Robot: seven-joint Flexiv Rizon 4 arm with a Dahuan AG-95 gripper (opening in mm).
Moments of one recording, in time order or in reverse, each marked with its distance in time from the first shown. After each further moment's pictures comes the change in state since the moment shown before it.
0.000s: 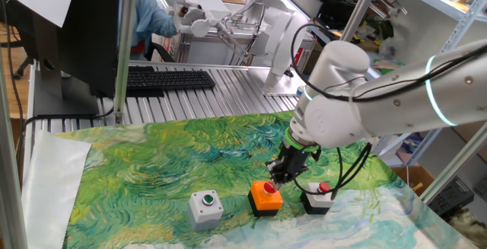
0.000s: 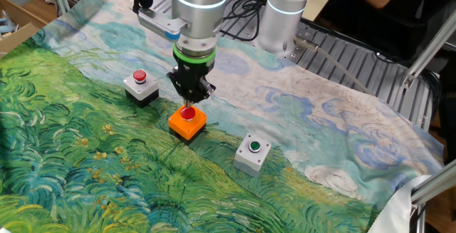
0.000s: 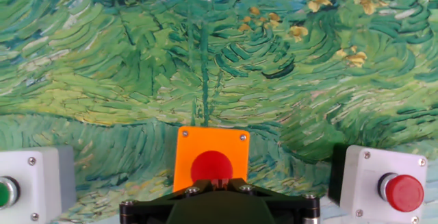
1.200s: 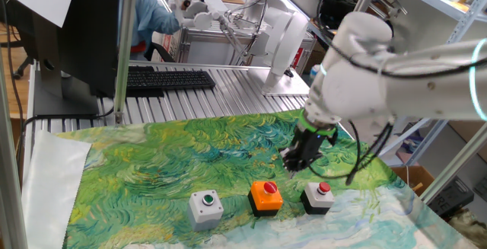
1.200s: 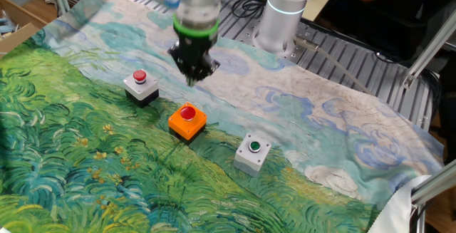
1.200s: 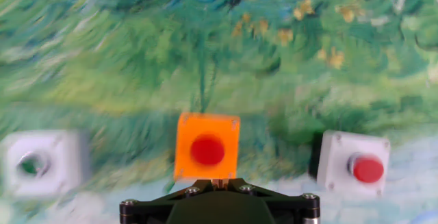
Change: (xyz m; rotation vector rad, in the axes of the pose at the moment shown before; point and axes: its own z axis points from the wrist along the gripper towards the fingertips) arm 0.014 -0.007 -0.072 0.013 0.002 -0.016
